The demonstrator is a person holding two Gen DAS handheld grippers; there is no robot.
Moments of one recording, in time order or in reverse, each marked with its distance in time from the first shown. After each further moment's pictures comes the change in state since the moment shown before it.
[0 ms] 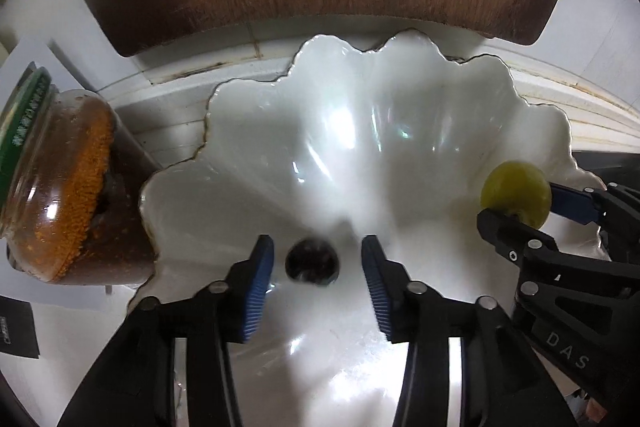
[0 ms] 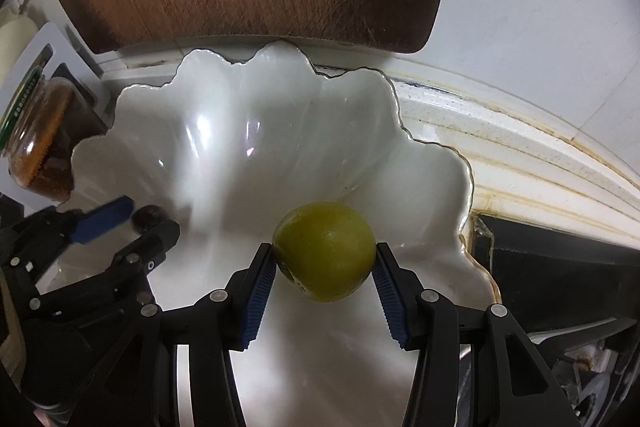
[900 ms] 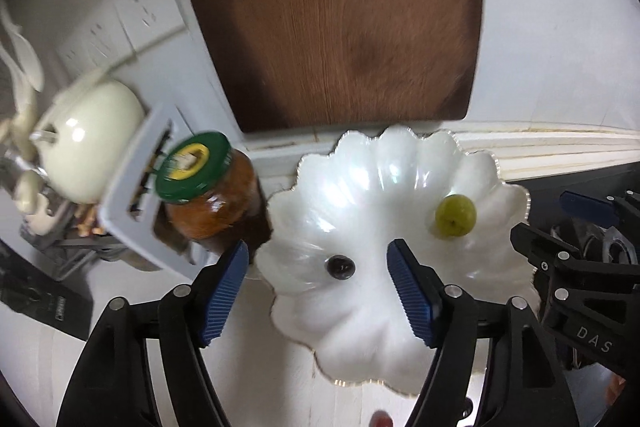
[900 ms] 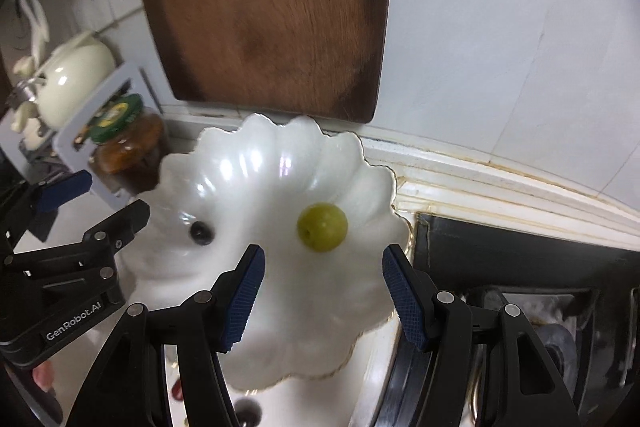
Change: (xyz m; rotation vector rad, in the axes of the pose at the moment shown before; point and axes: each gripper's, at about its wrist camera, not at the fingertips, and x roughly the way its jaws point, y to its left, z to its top) left arm -0.144 0.000 -0.057 0.004 -0.300 0.128; right arm -0.131 0.003 -0.073 -0.025 -0.283 -0.018
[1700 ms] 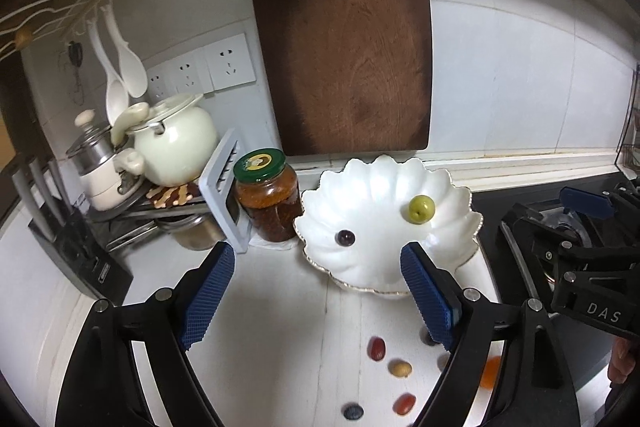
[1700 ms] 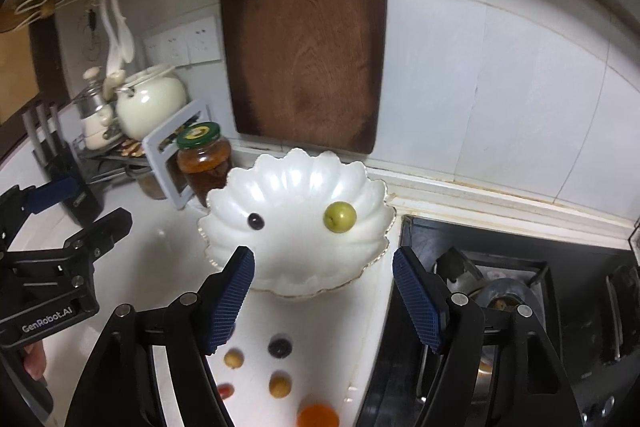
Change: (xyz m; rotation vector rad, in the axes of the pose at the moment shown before) left arm -0.161 0.023 -0.084 -0.059 -0.206 -0.001; right arm -0.141 0.026 -0.074 -0.045 -0.212 0.021
